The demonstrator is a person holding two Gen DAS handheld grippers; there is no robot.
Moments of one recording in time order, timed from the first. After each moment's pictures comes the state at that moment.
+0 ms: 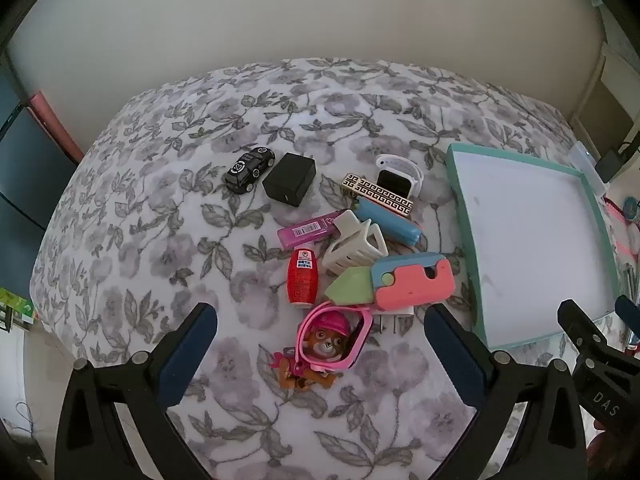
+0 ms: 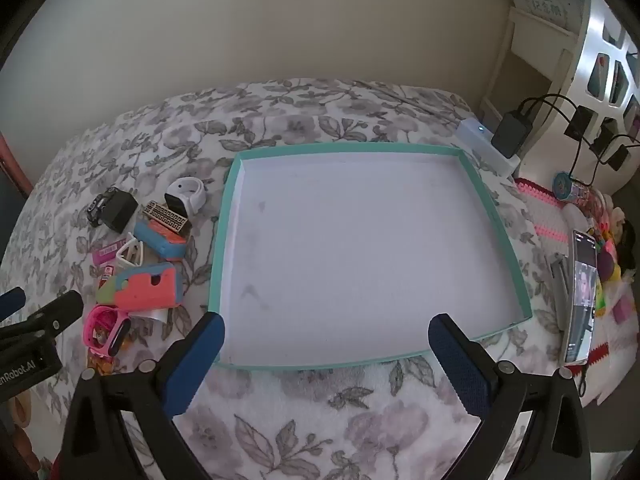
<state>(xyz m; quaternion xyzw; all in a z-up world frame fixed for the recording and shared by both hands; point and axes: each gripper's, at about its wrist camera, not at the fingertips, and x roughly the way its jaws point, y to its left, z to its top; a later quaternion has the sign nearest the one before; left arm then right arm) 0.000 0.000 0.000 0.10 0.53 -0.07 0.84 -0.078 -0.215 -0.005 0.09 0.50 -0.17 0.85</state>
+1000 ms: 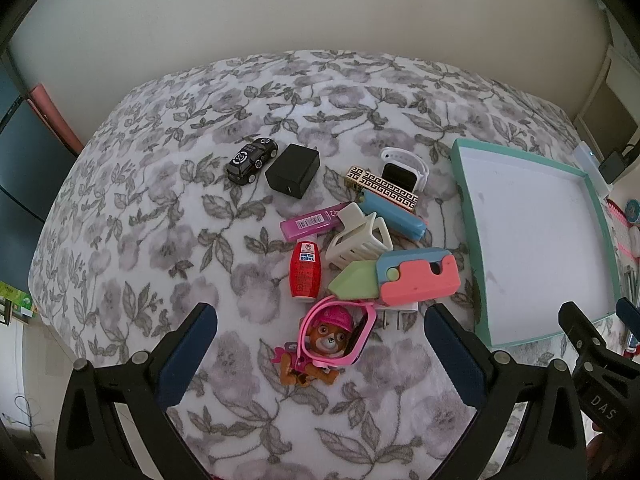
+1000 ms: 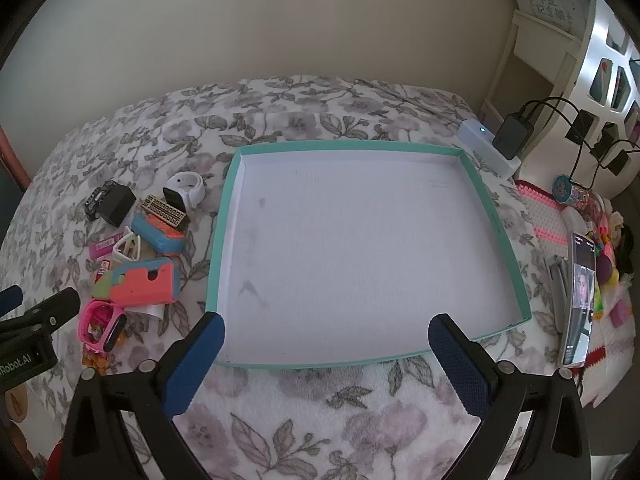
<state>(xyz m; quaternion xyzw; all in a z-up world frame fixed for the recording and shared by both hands) 0.001 0.003 -0.005 0.10 0.53 -0.07 0.84 -0.077 -0.215 -0.006 0.09 0.50 -0.17 0.84</state>
